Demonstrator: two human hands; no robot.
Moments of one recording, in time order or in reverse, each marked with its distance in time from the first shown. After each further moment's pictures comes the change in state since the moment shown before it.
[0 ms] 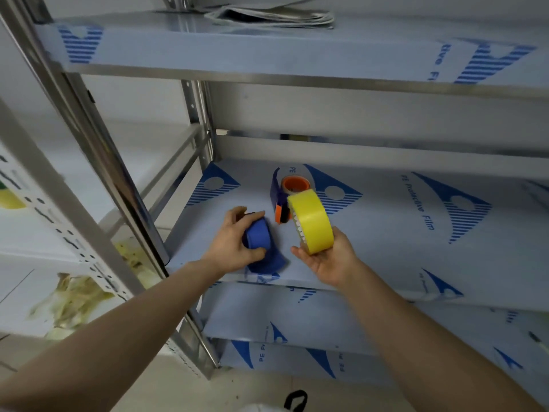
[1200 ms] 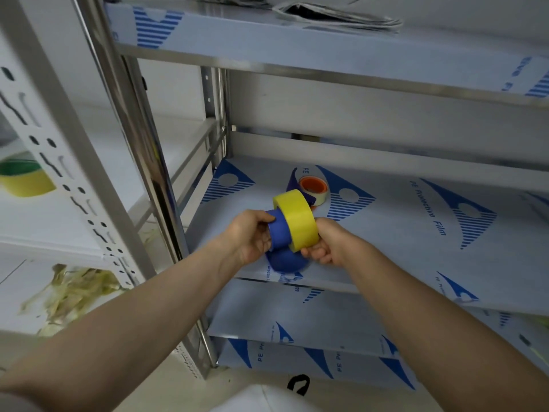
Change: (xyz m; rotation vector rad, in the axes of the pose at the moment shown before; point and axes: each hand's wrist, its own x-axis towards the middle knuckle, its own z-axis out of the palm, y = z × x) left_hand 0.009 0.014 -0.030 -1.413 -0.069 -0.663; right_hand 0.014 0.007 0.067 -0.933 0.112 -0.013
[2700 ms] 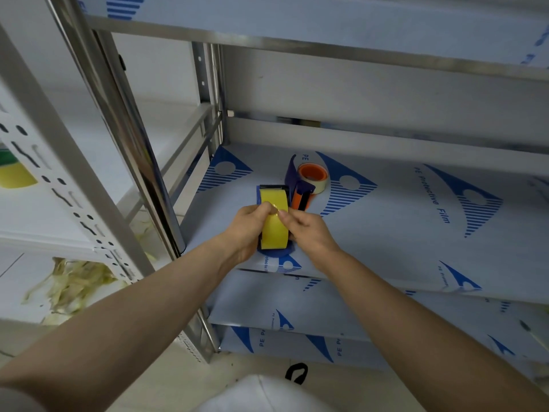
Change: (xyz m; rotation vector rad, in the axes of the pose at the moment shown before) left_hand 0.010 -0.013 -0.002 0.351 0.025 0.173; right_hand 0.002 0.023 0.034 0.053 0.029 -0.547
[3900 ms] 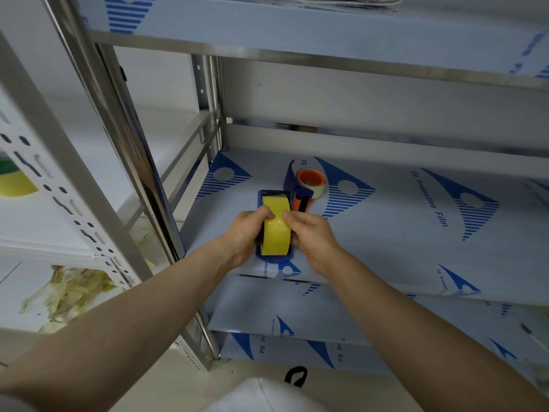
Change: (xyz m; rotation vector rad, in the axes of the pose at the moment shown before) left_hand -0.002 0.006 -0.001 0.082 0.010 -0.038; right_hand 0.006 -0.004 -0.001 0.234 0.116 0.152
